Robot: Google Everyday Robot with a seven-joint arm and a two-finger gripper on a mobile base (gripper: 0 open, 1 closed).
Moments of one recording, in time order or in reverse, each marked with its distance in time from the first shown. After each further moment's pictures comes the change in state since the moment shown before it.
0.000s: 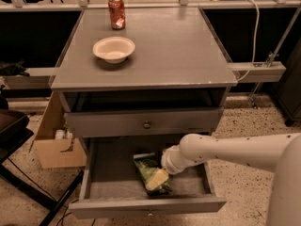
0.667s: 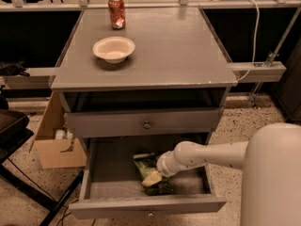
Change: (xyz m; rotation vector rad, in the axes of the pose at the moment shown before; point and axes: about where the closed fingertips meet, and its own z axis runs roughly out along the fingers) arm 0.013 -0.024 0.084 -0.016 -0.055 0.055
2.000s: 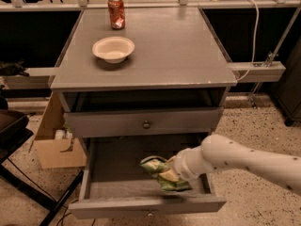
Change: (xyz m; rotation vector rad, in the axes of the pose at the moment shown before) arm -0.024 0.066 -0.149 -0.041 -0.065 -0.070
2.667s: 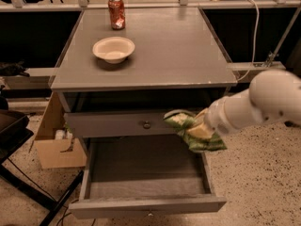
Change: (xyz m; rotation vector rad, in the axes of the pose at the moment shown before) arm -0.088 -0.035 -0.212 0.165 0.022 -0.057
